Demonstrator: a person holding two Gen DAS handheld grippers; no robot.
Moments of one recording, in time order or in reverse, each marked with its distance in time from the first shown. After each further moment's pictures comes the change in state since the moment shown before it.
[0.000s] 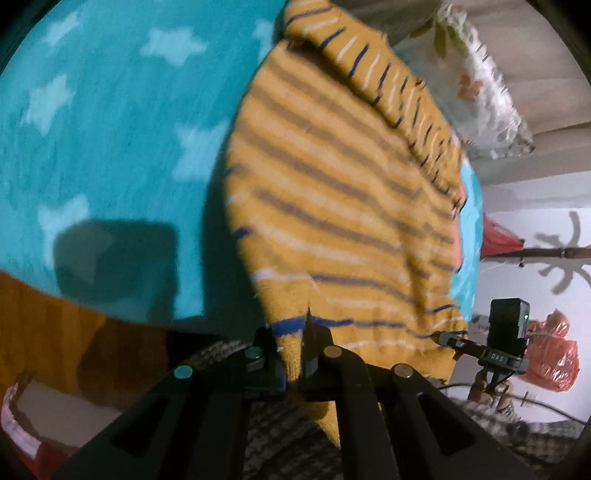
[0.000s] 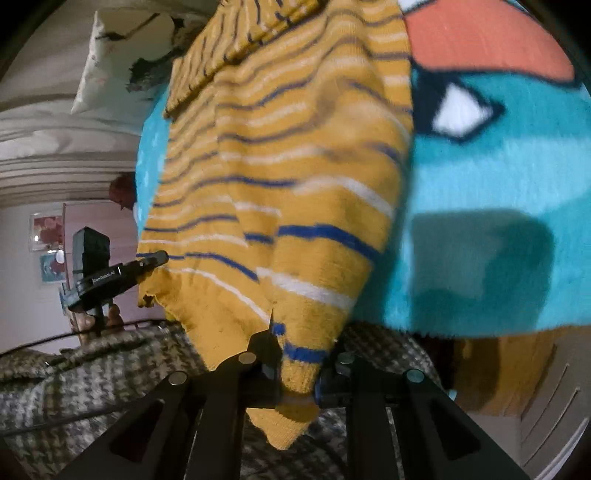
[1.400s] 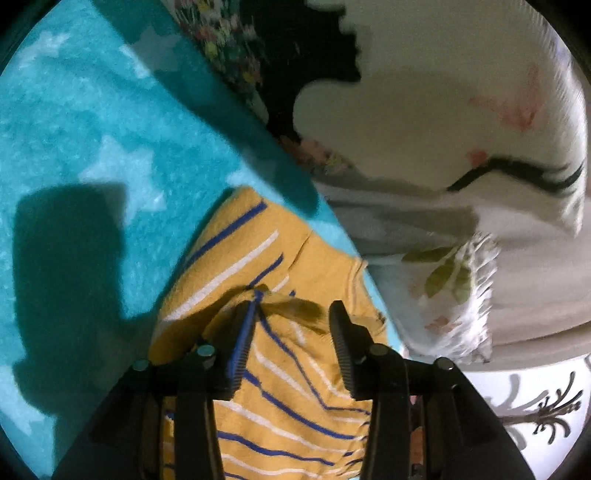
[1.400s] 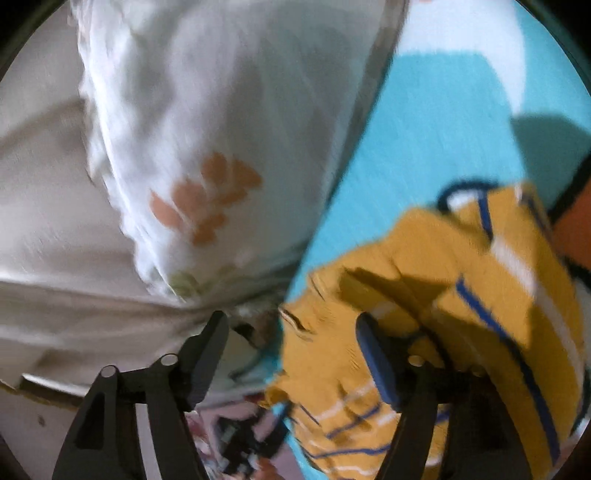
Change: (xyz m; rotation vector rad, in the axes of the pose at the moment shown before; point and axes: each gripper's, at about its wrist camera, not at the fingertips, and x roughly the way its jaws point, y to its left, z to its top) left arm 0.035 -0.021 0.275 -0.310 -0.347 -0.243; right arm -0.055 -0.053 0.316 0.460 -0.569 0.501
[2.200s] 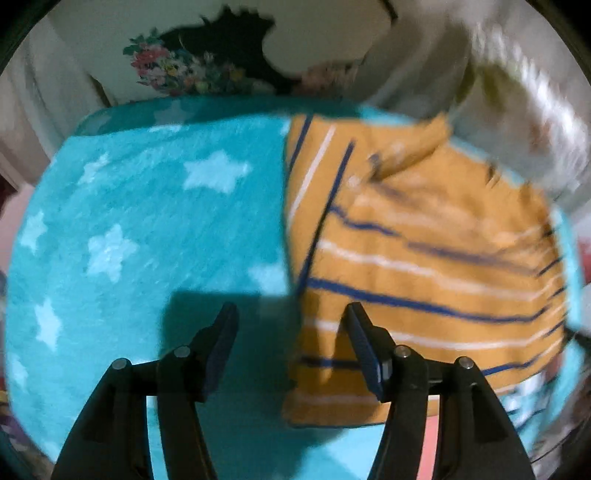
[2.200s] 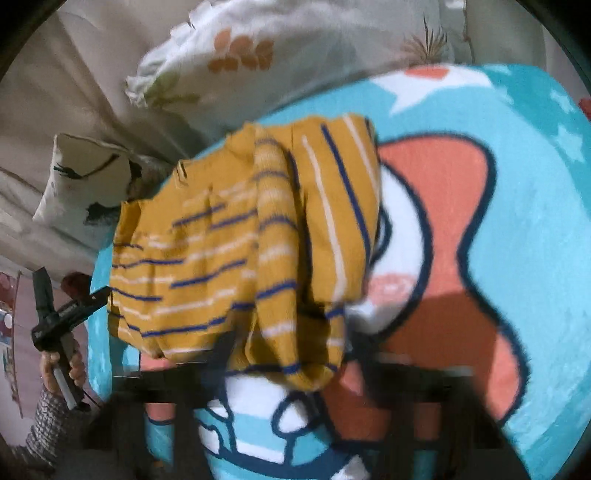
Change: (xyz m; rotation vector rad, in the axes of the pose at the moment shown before) left arm -0.013 0.009 -0.087 0.689 0.024 0.619; right arm -0.093 -0.020 -0.131 -0.648 0.102 -0.625
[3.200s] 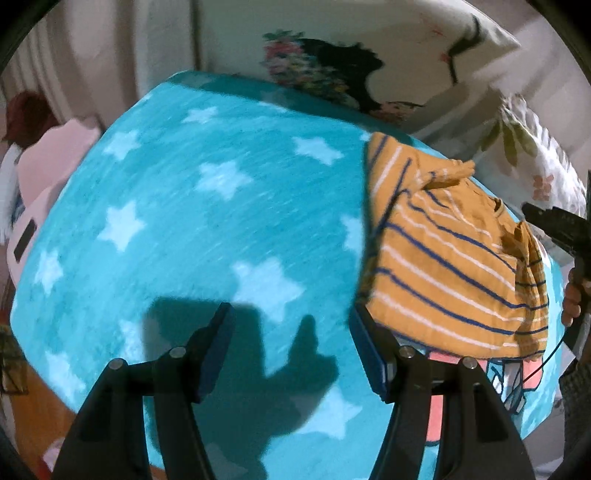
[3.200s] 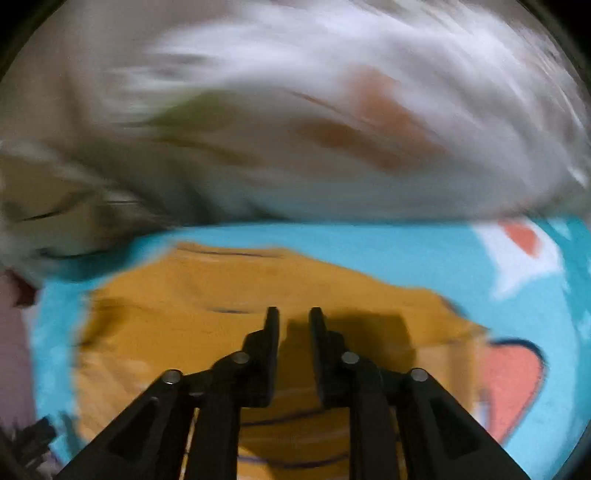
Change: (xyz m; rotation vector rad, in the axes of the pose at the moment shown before) left arm -0.071 0.074 -0.074 -0.263 -0.063 -0.042; right arm 0.086 0.187 0.122 -0.322 -0.109 -0.105
